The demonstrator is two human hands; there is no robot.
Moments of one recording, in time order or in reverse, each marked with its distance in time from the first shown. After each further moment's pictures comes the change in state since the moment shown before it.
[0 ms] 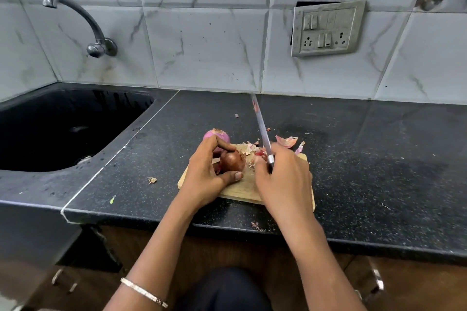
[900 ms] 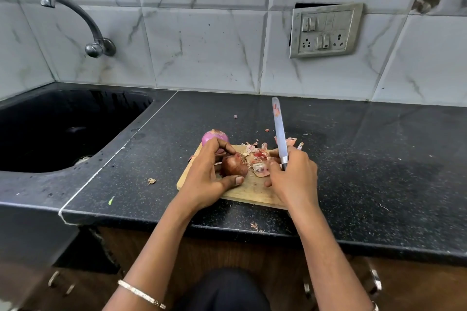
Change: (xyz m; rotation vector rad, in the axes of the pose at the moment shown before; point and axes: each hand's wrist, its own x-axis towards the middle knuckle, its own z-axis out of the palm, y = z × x) left_hand 0.000 -0.003 -0.001 -0.007 -0.105 -0.011; right_hand 0.029 0.037 0.020 0.134 -0.001 0.162
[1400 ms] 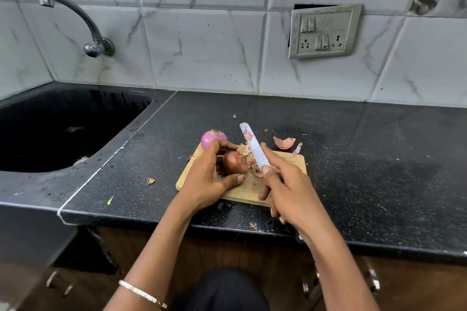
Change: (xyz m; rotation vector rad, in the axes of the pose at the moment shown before) left_hand -0.002 0.010 0.001 0.102 -0.010 0.009; right_hand -0.027 0.006 -0.021 0.175 -0.315 -0.118
